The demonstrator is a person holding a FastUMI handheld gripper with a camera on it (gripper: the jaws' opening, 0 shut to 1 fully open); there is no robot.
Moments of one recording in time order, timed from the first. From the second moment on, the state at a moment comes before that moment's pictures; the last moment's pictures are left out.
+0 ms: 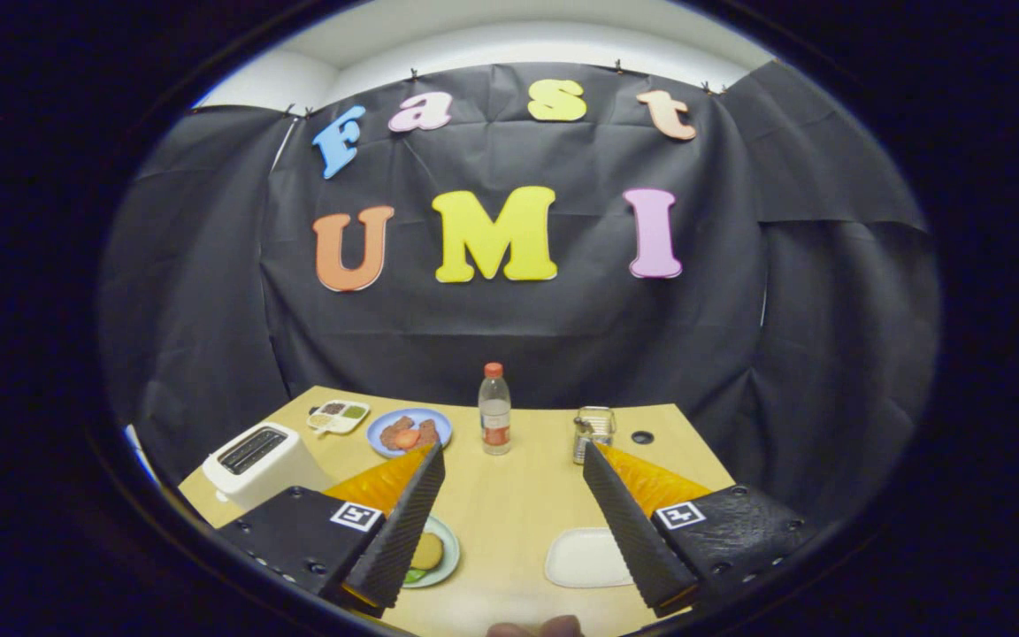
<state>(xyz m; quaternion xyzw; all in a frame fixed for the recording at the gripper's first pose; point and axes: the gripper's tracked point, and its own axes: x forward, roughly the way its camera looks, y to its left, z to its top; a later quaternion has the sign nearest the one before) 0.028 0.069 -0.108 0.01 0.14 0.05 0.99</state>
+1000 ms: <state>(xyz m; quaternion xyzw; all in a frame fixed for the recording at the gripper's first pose) -0.013 -0.146 -0.063 0.04 0.07 -0.03 1.00</state>
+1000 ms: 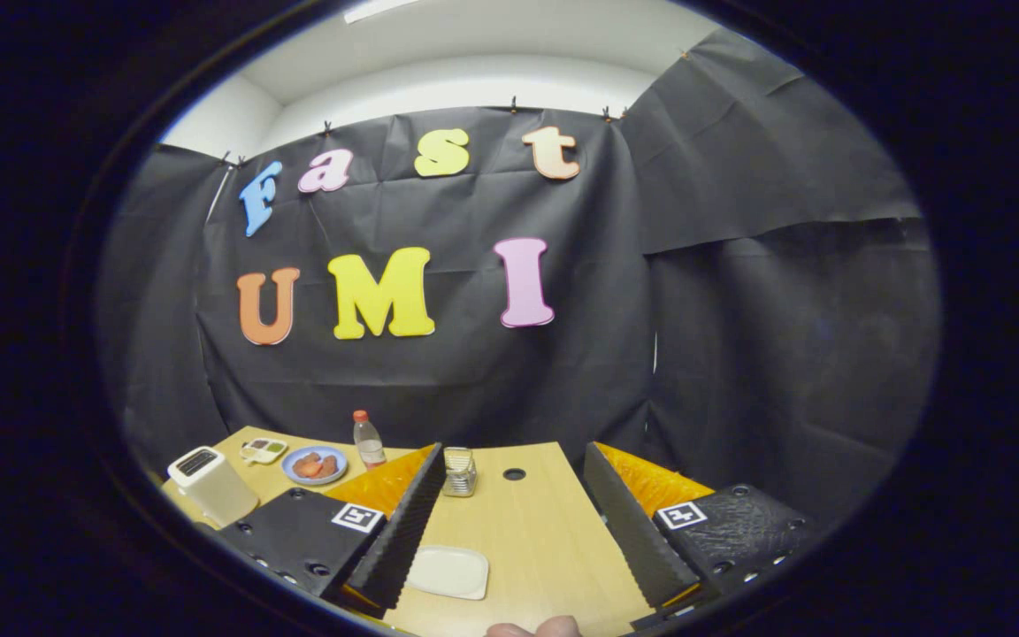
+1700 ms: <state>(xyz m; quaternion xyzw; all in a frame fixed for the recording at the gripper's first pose) -0.018 -0.108 -0.086 0.05 0.10 0.02 0.99</state>
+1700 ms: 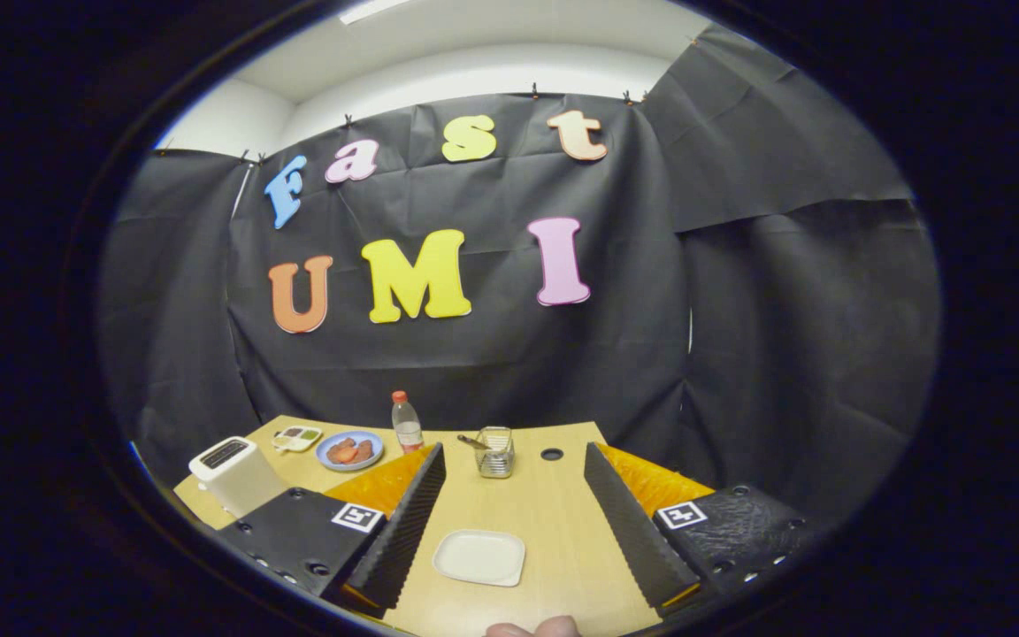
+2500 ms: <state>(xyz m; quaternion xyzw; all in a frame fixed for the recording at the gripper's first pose) -0.002 -0.080 -0.086 0.04 0.09 0.06 0.99</state>
